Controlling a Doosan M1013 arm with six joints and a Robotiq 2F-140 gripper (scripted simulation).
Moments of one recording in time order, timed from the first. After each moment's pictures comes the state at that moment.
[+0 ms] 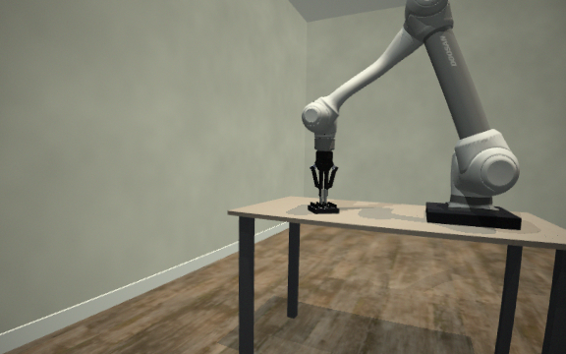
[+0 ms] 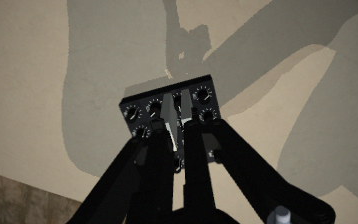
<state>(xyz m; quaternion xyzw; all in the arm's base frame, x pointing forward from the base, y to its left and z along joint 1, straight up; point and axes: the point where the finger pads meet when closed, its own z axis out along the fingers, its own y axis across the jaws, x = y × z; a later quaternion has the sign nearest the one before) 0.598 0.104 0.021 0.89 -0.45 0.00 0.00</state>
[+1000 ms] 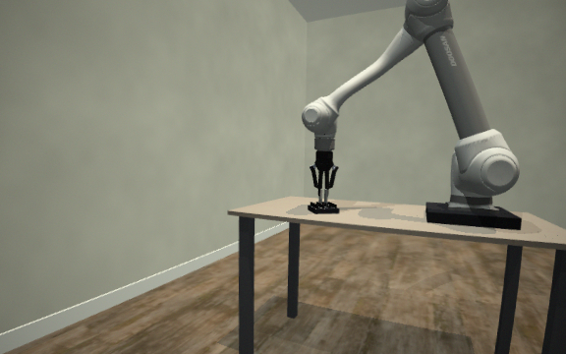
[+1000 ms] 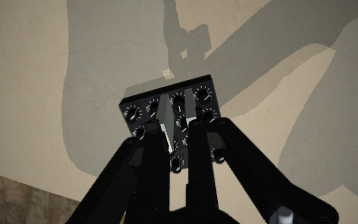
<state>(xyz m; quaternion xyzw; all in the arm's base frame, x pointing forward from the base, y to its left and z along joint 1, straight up) 0.598 0.104 0.021 0.89 -0.45 0.00 0.00</state>
